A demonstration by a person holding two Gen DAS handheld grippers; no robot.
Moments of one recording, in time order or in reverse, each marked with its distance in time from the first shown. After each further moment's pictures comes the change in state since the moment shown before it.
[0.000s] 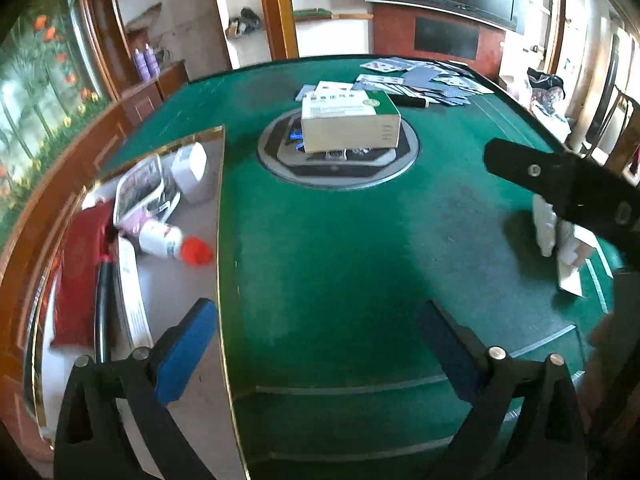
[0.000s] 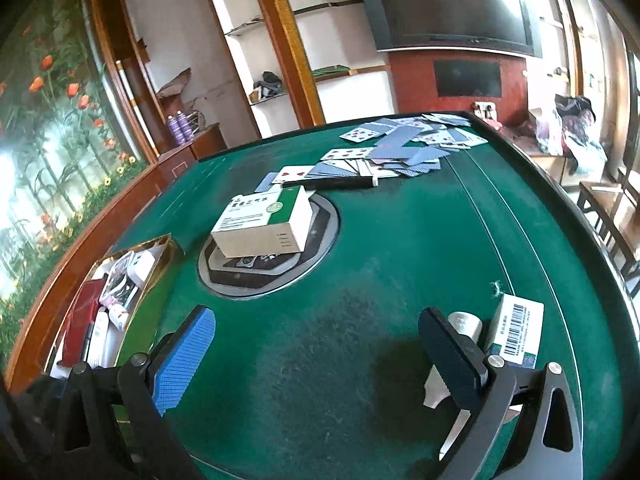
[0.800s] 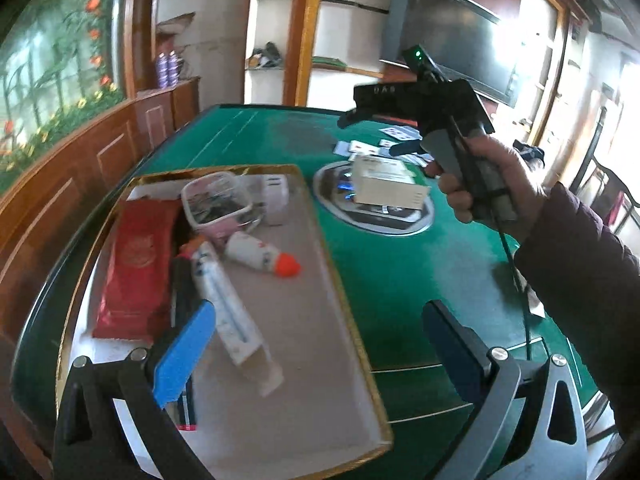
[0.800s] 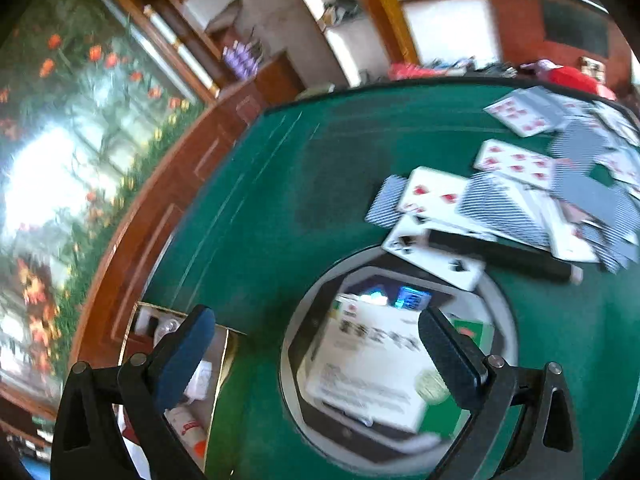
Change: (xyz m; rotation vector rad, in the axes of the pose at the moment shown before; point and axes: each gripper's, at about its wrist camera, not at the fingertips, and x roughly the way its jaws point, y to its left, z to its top) left arm -0.057 0.105 -0.025 -0.177 -0.166 -0.145; right arm 0.186 0.116 0.126 -0.114 0.365 0.300
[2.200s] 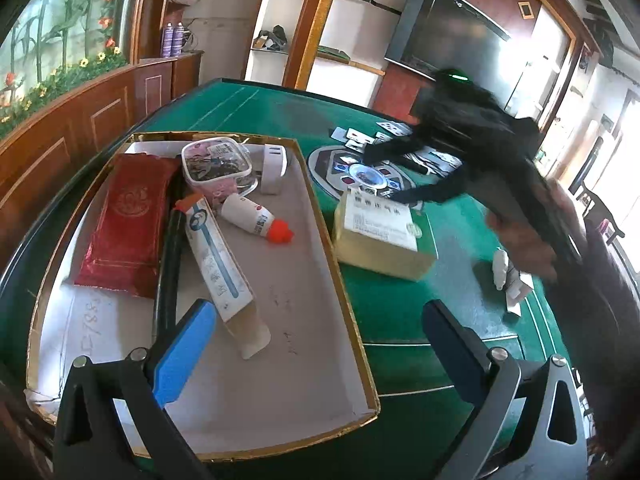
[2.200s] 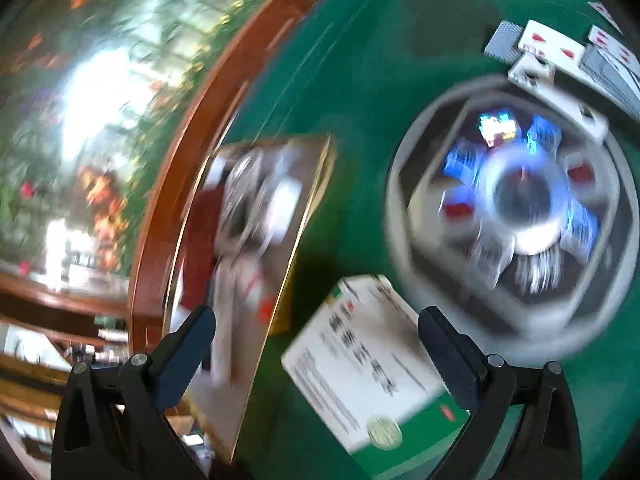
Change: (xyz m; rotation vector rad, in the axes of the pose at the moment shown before) left arm -0.008 0.006 -0.021 -0.098 0.032 -0.089; right arm -0.013 0.009 -0.092 -0.067 0.346 0.326
